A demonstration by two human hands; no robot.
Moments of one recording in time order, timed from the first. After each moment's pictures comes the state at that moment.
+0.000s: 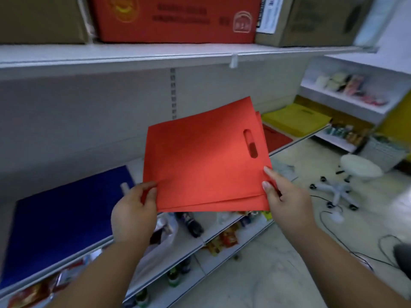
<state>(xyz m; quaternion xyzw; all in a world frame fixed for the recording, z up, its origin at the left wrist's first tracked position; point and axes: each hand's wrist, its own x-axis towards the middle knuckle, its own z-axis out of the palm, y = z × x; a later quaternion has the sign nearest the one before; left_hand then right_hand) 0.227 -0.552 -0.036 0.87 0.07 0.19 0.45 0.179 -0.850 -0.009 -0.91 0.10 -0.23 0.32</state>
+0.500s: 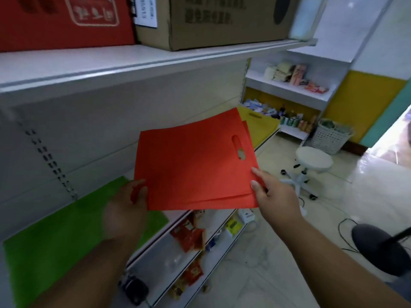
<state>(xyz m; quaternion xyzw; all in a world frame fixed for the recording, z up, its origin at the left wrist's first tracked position) 0.439 -0.797 -0.046 0.87 -0.01 0.13 0.48 0.331 -1.080 -0.015 -0.91 0.20 -0.21 0.31</state>
